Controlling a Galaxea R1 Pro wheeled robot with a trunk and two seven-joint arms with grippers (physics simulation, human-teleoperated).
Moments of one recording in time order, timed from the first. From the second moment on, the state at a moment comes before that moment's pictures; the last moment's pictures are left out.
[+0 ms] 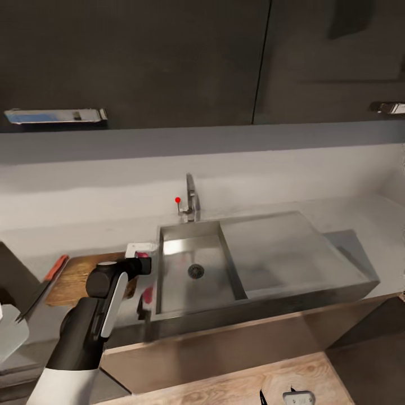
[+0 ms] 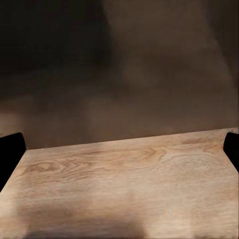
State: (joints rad) left arm -0.55 -0.06 -0.05 -1.54 0.05 1.01 0.10; right arm -0.04 -0.05 0.18 -0.74 -0.09 -0.31 -0.08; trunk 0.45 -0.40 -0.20
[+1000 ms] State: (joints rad) left arm -0.54 -0.06 -0.05 -1.53 0.05 1.01 0.10; right arm -0.04 -0.05 0.18 -0.74 -0.09 -0.31 -0.08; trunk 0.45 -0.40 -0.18
